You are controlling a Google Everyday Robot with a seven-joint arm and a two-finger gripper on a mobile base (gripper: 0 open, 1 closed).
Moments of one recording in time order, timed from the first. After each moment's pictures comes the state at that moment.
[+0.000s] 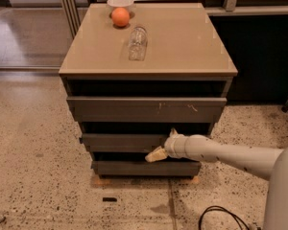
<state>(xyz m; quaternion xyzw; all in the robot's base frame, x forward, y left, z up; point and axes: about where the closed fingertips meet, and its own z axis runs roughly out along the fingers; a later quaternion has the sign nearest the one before) 0.659 -0.078 0.452 -0.38 0.83 0.13 0.39</state>
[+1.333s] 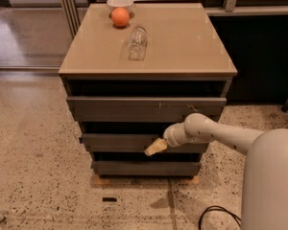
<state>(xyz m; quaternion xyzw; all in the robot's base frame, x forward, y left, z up) 0.681 -0.068 0.450 -0.39 0.85 0.20 0.30</state>
